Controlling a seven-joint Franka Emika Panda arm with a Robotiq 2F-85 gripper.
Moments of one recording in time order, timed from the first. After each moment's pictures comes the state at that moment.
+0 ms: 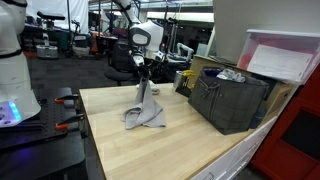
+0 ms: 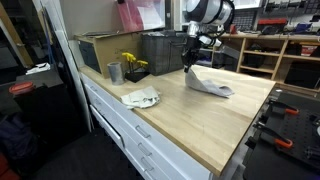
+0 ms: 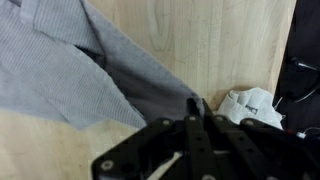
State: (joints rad) arm -0.10 0.28 0.06 -2.18 0.41 2.52 -0.31
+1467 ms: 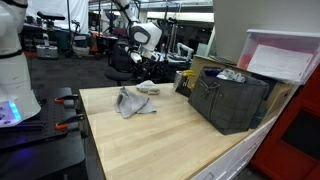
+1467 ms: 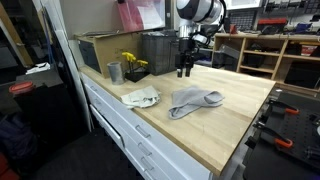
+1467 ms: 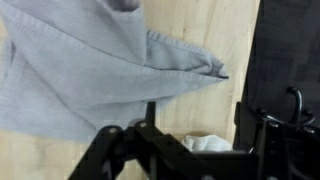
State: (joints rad) arm -0.05 0.32 0.09 -2.10 0.38 2.30 -0.34
